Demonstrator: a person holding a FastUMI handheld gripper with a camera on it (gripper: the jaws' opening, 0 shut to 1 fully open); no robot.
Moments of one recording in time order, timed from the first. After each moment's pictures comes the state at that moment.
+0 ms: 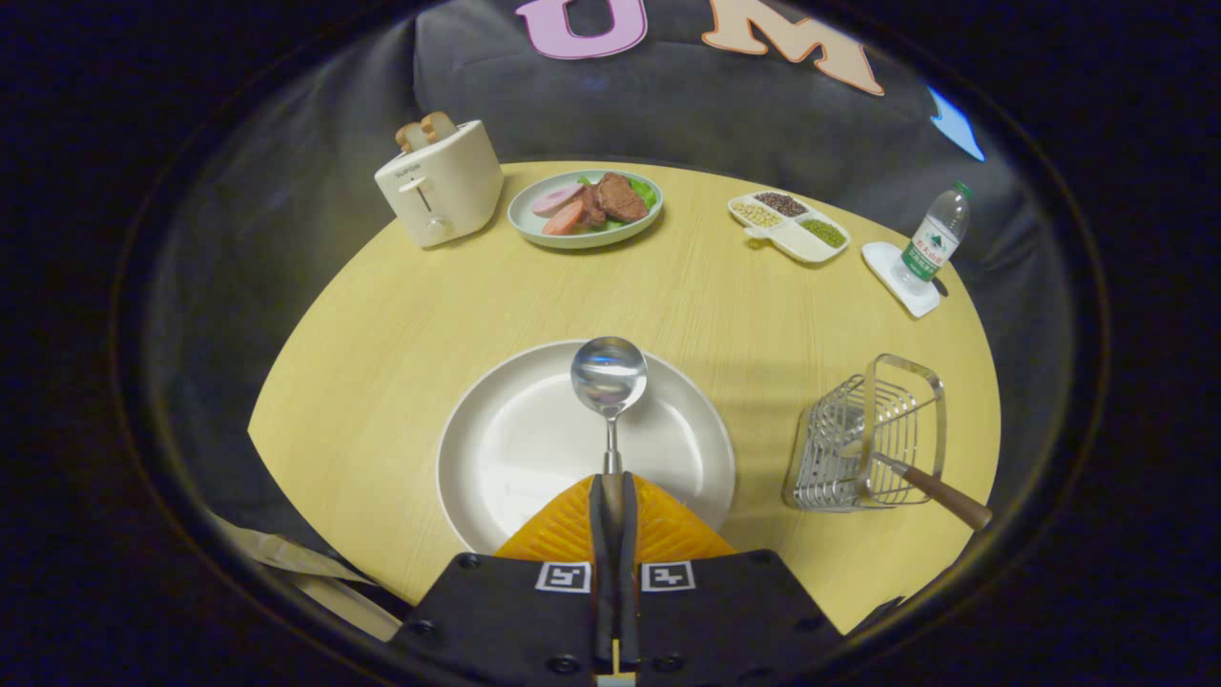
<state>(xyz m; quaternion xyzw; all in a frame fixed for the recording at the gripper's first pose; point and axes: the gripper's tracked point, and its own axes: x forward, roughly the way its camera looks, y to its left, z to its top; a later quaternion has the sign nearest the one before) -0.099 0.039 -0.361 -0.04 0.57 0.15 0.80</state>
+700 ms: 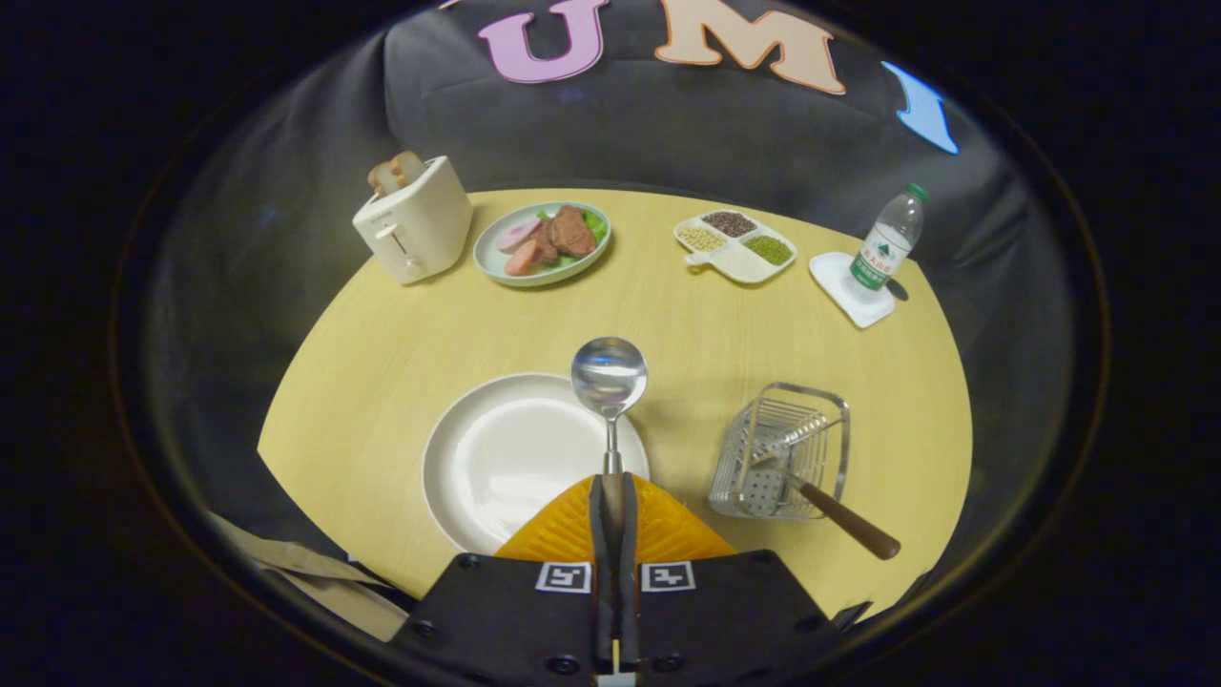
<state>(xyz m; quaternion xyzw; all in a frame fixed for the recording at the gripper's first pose) -0.074 -0.015 -0.316 -0.03 0.57 0.12 0.81</state>
